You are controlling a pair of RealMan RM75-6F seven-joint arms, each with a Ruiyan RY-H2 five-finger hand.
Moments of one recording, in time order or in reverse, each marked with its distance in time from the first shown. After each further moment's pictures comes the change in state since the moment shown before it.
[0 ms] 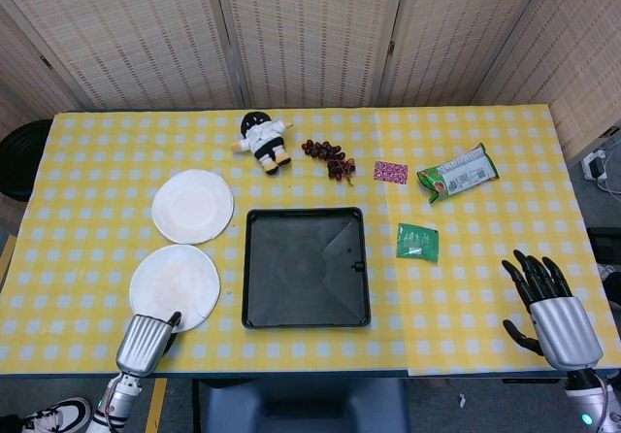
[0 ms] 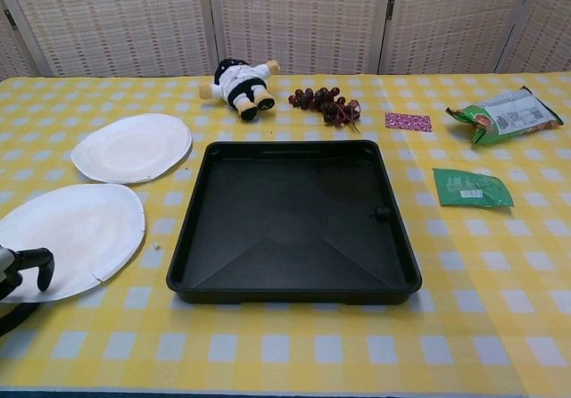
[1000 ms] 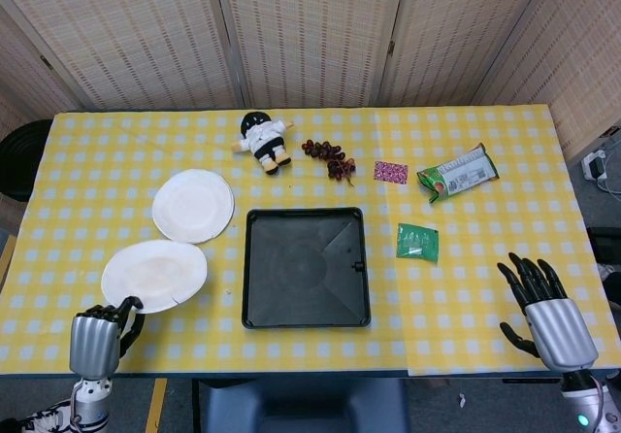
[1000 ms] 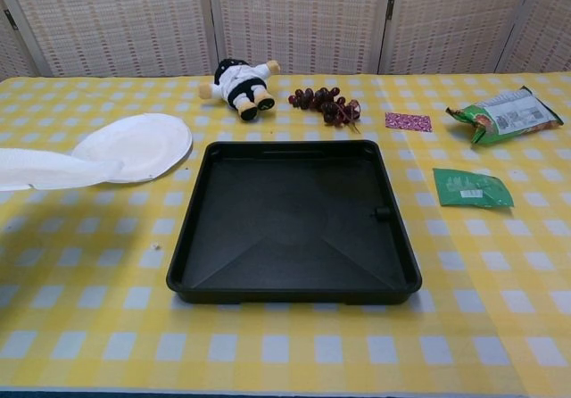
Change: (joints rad) left arm 0.020 -0.001 -0.120 -0.029 -0.002 0.397 -0.236; right arm 0.001 -0.006 -0.009 -0.008 -0.006 -0.011 -0.021
